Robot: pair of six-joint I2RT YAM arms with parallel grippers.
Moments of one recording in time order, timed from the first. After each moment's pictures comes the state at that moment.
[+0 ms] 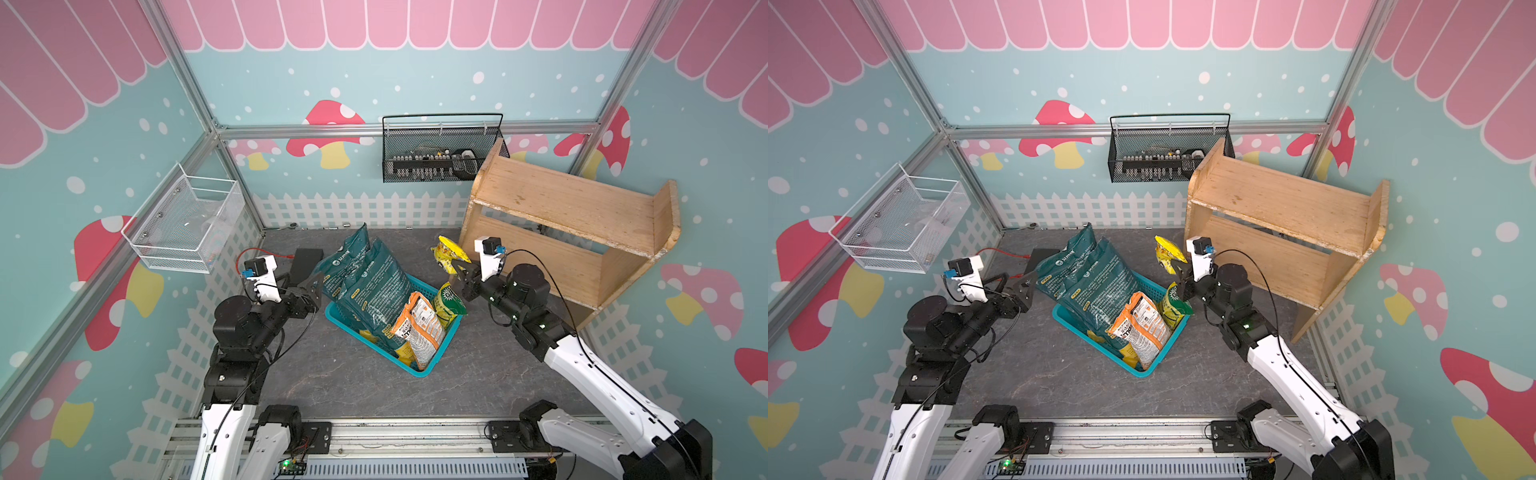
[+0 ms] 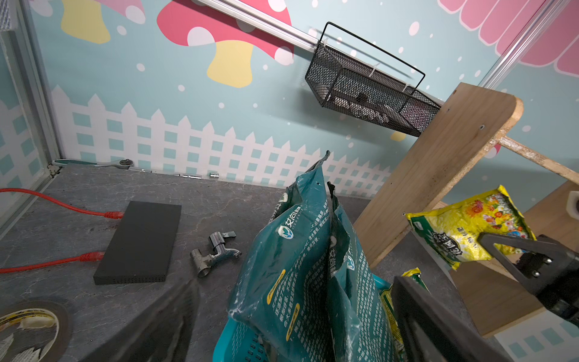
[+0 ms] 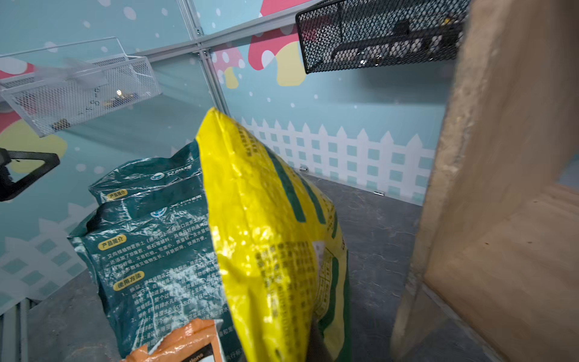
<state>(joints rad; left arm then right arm) 0.00 0.61 0.81 -0.32 0.33 -0.31 0.48 1.08 0.82 0.13 -0.25 0.19</state>
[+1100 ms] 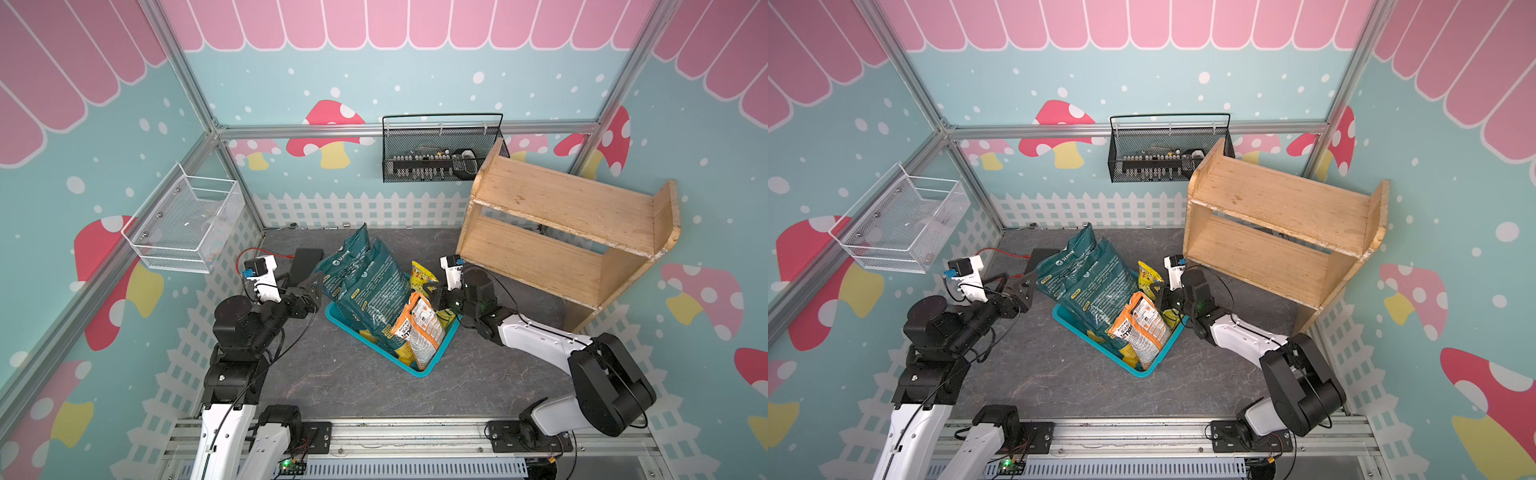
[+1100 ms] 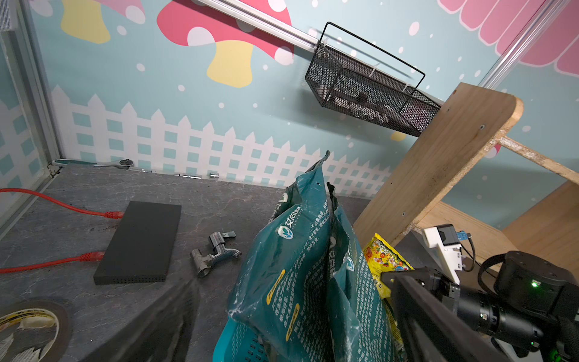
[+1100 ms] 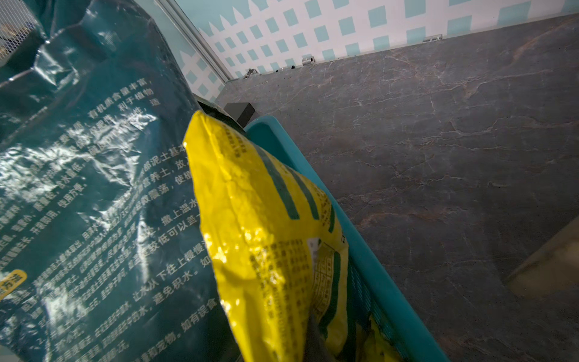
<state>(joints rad) 0.00 0.61 0.81 -0.32 0.33 -0.31 0.52 1.48 0.76 0.32 -0.26 0.43</state>
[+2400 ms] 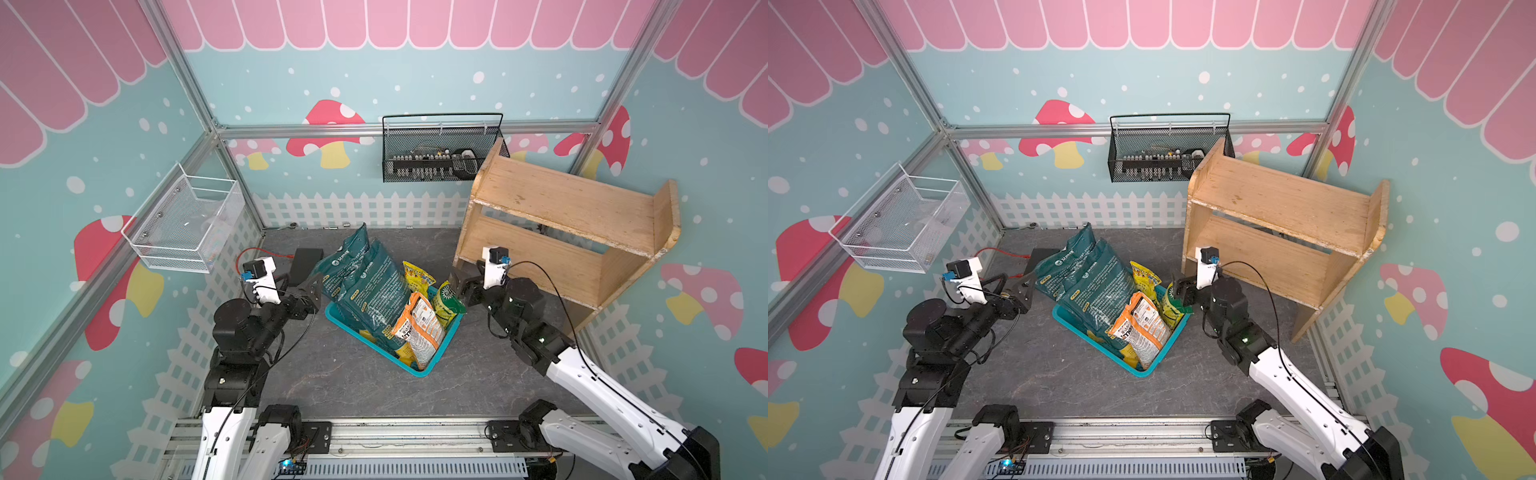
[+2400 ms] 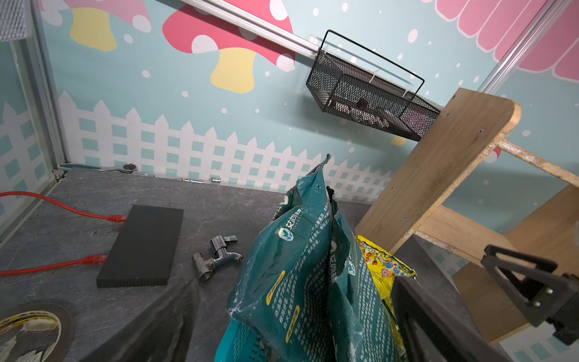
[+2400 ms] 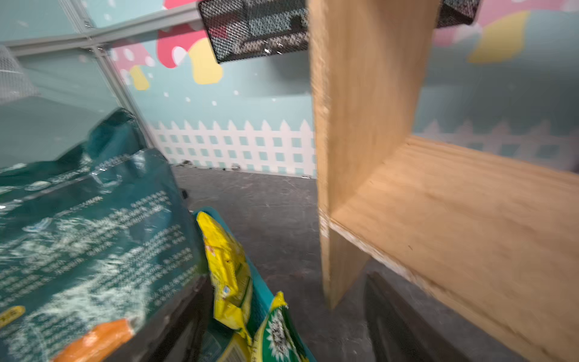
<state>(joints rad) 0.00 0.57 0.76 -0.27 0.31 -0.33 0.55 0.88 0.55 0.15 0.28 0.11</state>
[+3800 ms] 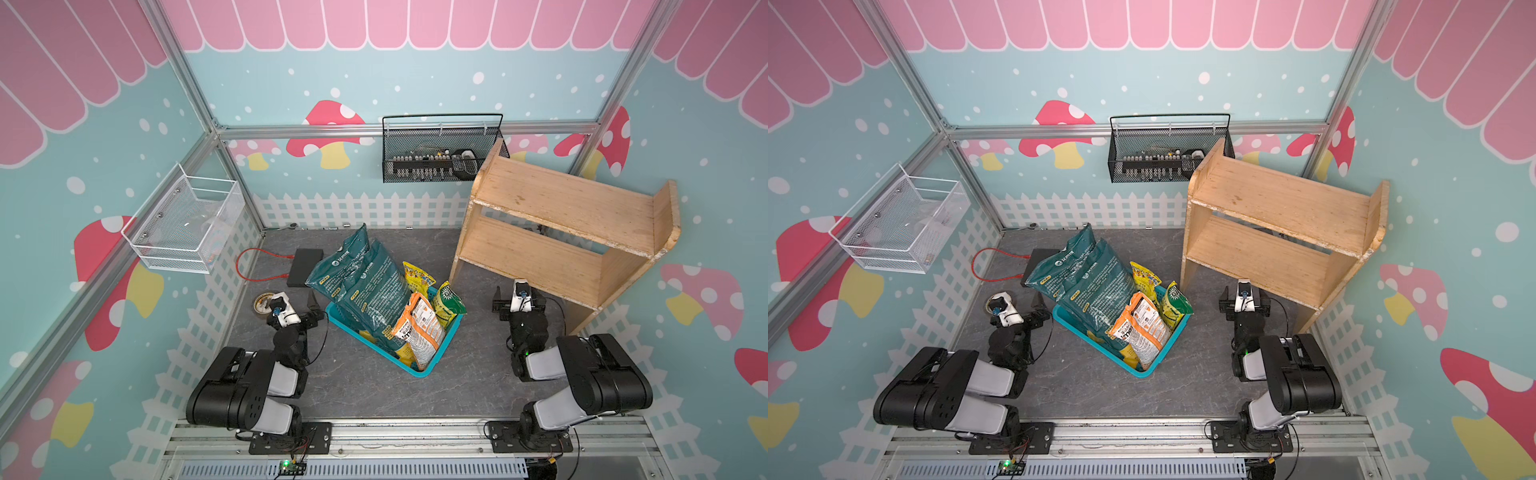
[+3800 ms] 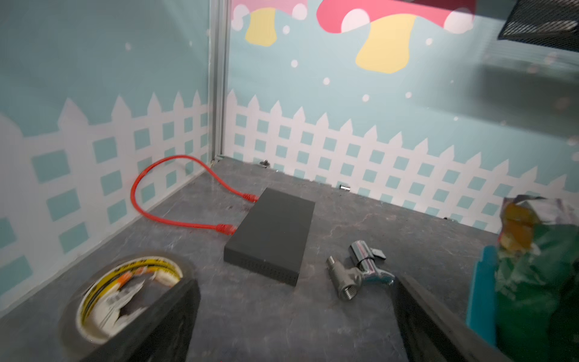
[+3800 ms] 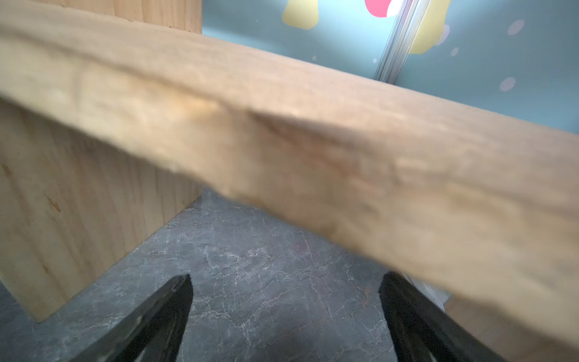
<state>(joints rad) -0.06 1.52 0.08 1.48 -0.22 -0.16 0.04 1.53 0.19 1.29 0.19 -0.18</state>
